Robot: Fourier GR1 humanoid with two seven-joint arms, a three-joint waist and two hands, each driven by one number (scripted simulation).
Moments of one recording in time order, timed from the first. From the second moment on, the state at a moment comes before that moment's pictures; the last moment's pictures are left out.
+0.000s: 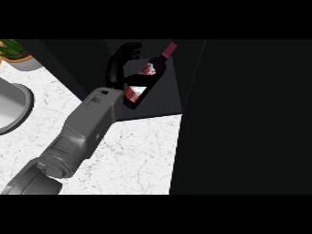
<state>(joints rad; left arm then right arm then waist) -1.11 0.04 -0.15 -0.13 0.42 0.43 -0.54 0.24 -0.57 0.67 -2.50 0.00 -0.50 0.06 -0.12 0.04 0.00</state>
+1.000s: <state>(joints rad) -1.18 0.07 -0.09 -0.13 0.45 0.33 -0.61 0.27 -0.58 0.66 -2.50 -0.01 -0.48 0.02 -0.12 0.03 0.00</state>
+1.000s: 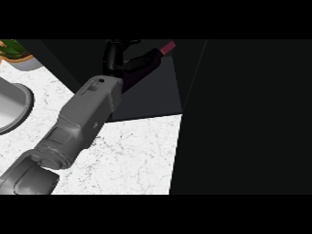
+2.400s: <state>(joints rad) -1.09 0.00 -0.11 -0.35 0.54 0.07 -0.56 0.38 -0.64 0.60 -2.52 -0.02 -0.51 0.00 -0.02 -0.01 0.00</state>
